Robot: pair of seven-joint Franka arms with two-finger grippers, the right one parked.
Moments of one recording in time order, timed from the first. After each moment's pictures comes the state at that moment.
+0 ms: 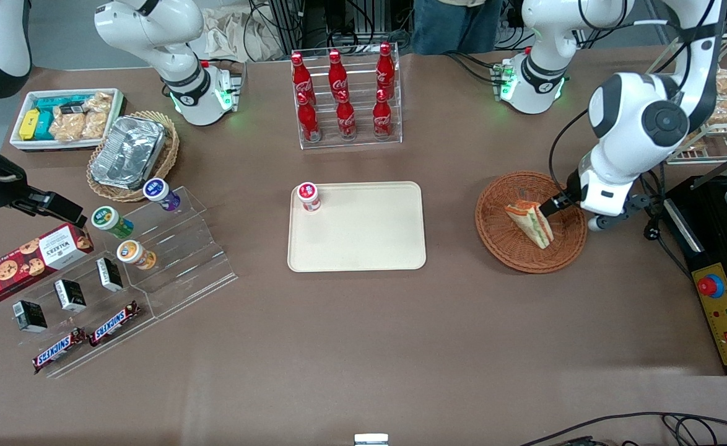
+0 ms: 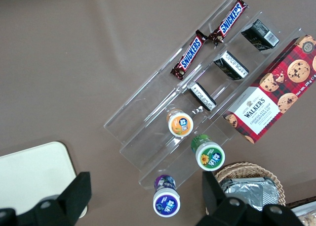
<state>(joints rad) 0.03 -0.06 -0.17 -2.34 -0.06 2.24 -0.61</state>
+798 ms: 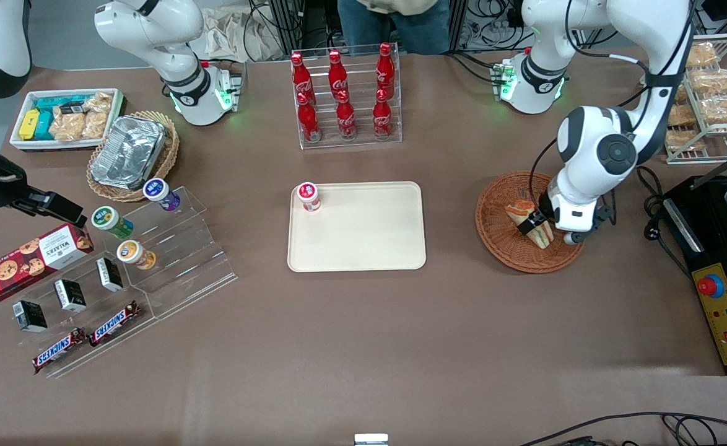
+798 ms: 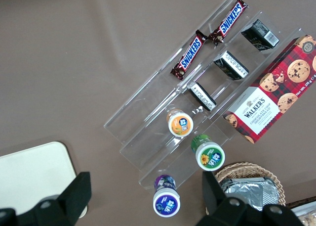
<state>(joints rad) -0.01 0.09 -0.19 -2.43 -0.06 2.51 -0.82</state>
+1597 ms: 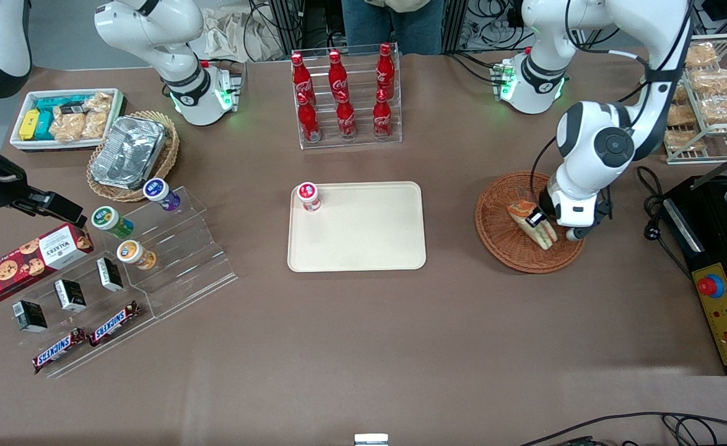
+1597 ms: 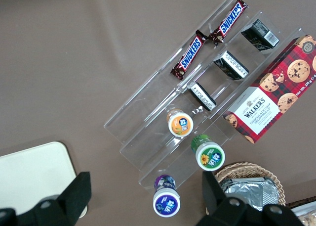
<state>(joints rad) -0.01 0.03 -0.19 -2.39 -0.02 2.37 -0.88</state>
